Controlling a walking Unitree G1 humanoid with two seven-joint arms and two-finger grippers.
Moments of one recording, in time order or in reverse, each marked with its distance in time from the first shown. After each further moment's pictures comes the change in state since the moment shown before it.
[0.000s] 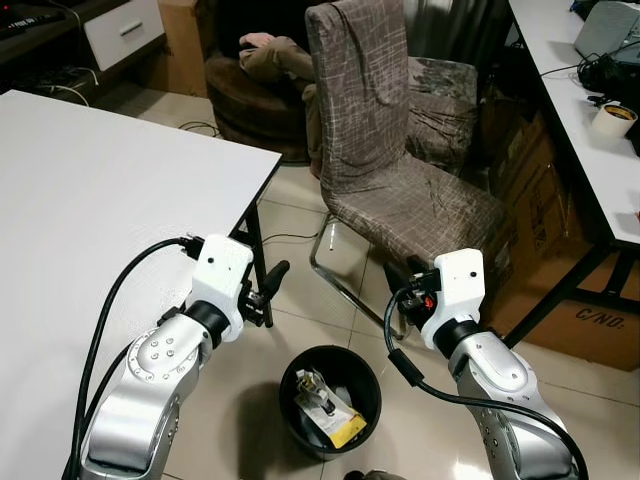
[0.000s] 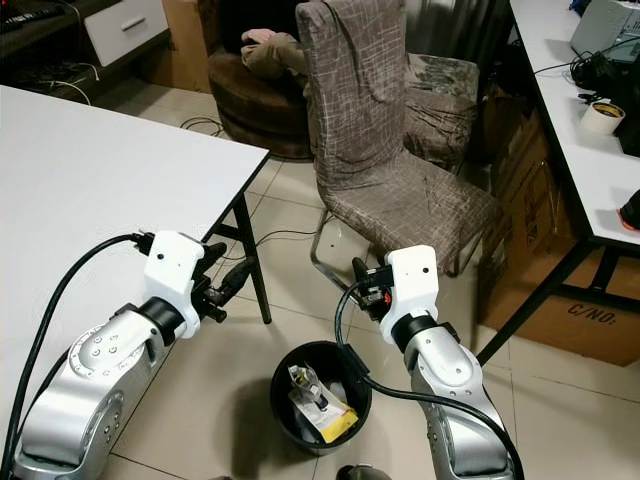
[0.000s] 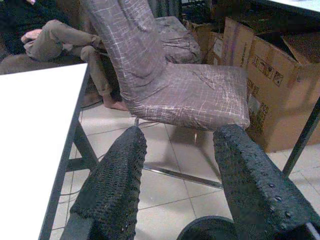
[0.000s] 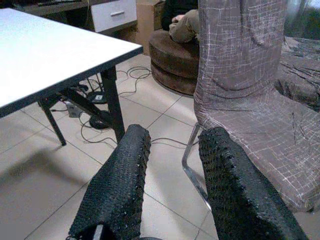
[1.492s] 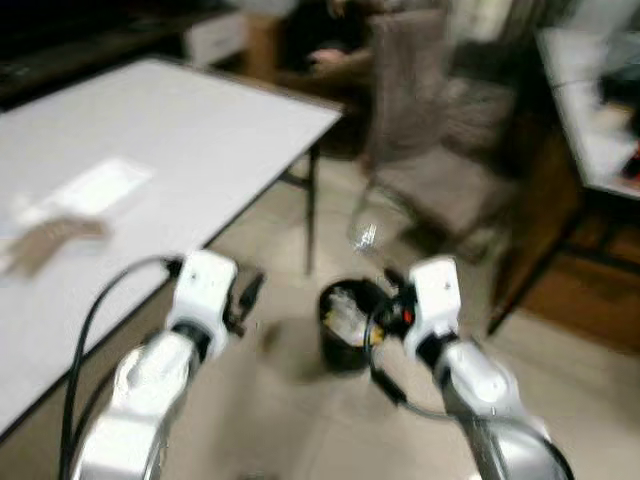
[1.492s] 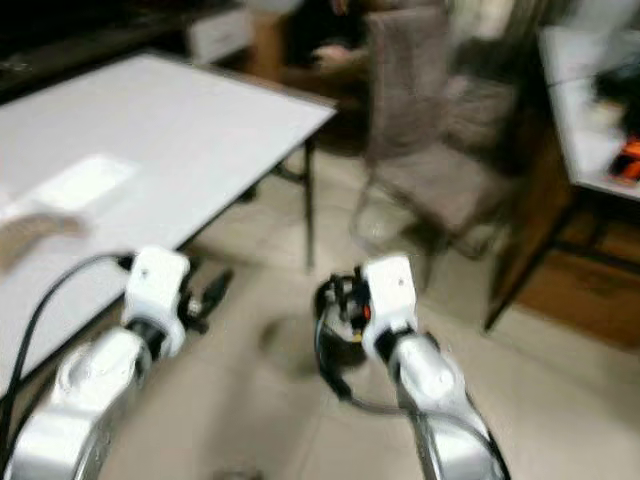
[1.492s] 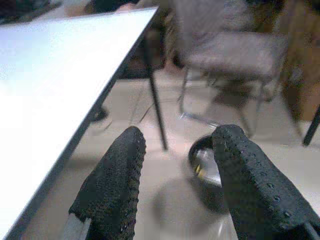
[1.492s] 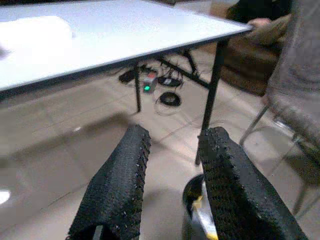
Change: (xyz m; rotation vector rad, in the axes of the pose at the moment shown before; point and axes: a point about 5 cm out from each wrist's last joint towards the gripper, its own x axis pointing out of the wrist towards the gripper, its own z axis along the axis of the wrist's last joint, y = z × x) left arm -0.021 0.006 -0.026 0.005 0.094 0.163; right arm -0.003 0.017 -0.018 -0.033 0.069 0.086
